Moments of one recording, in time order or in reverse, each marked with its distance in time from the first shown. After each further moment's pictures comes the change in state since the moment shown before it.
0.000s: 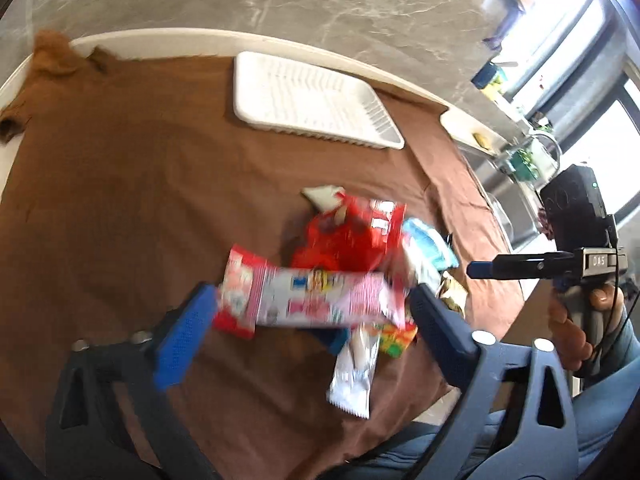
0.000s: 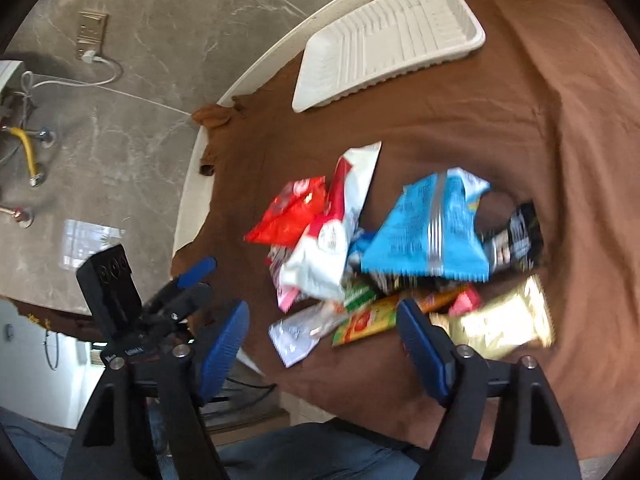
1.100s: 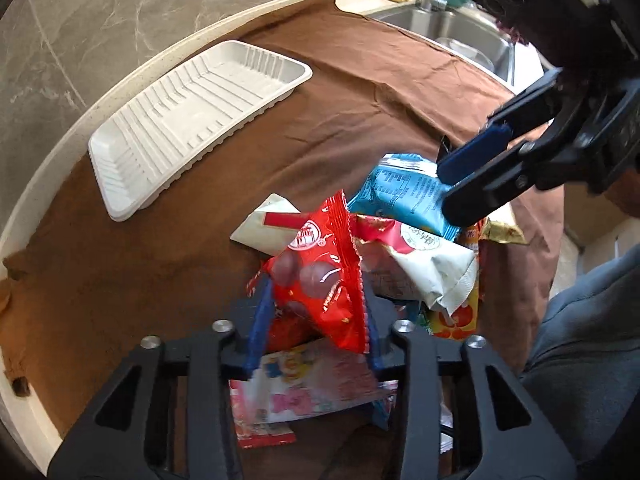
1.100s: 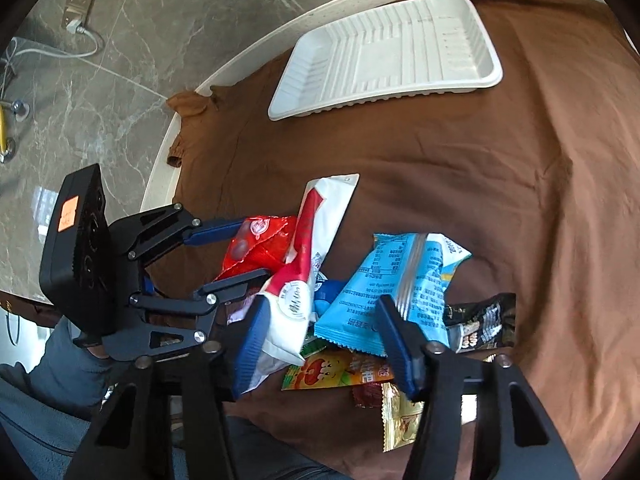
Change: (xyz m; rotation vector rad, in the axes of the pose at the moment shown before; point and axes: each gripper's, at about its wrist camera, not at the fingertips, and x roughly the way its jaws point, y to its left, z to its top) left arm 0.100 -0.084 0.030 0.668 0.217 0.075; right arm 0.025 -0.008 0.035 -0.102 0.064 -0.115
